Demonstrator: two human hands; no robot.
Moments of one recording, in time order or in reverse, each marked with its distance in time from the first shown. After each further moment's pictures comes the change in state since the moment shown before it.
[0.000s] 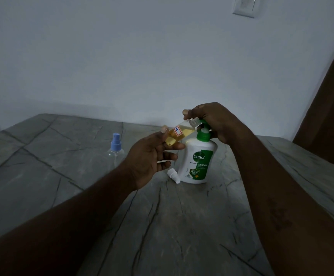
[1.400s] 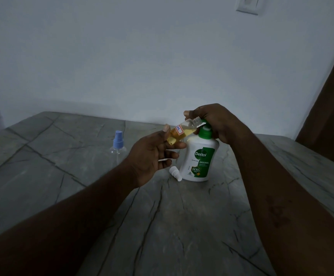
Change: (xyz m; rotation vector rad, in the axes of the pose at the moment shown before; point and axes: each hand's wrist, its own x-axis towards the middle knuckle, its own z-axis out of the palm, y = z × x) left_hand 0.000 0.000 -0.001 0.031 0.012 -0.022; right_hand -0.004 0.002 0.005 0.051 -0.008 0.041
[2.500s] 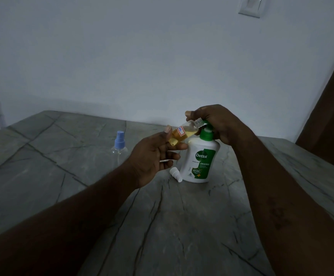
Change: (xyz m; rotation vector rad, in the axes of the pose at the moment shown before) left_hand -0.003 0.001 0.003 -0.005 0.015 0.008; right_hand -0.002 -0.003 -0.002 -0.003 -0.027 -0.018
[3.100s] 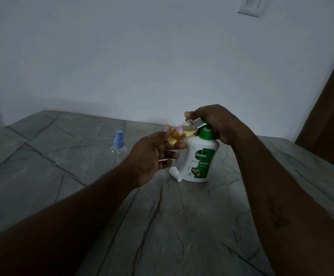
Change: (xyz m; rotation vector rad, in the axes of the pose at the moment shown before) left_hand 0.001 0.000 -0.001 -0.013 -0.002 -0.004; right_hand -0.001 0.000 0.001 -0.003 -0.003 0.032
